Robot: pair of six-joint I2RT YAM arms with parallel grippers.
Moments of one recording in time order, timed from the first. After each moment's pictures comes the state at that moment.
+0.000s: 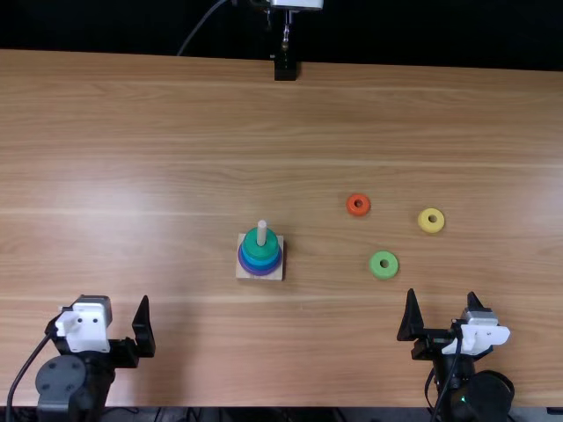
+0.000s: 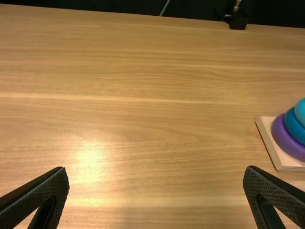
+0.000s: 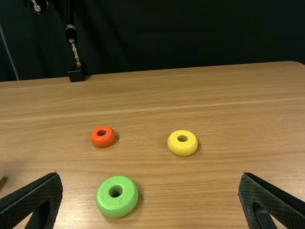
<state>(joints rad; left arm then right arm) -0.02 0.16 0.24 -0.44 0.03 -0.10 -0.01 0.01 0.07 -0.21 -0.01 0.03</state>
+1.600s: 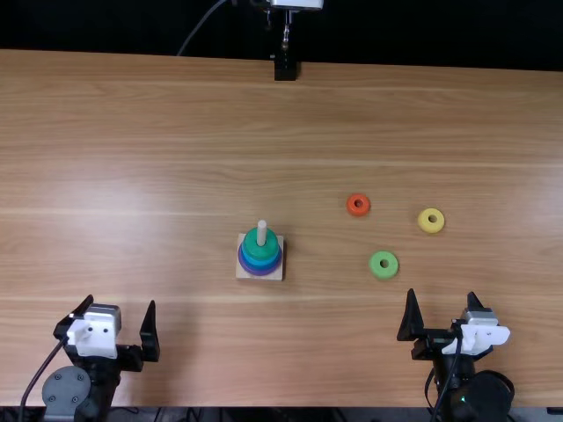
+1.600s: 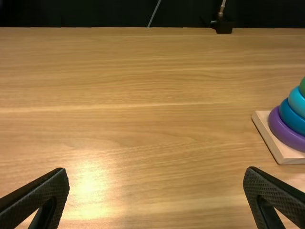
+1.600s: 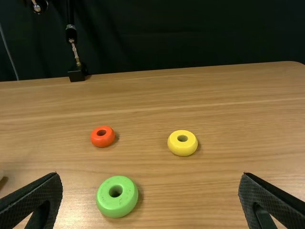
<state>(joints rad) -0.04 0.01 0.12 -0.41 0.06 -0.03 -0.01 0.01 0.07 -0.21 -0.01 0.03</state>
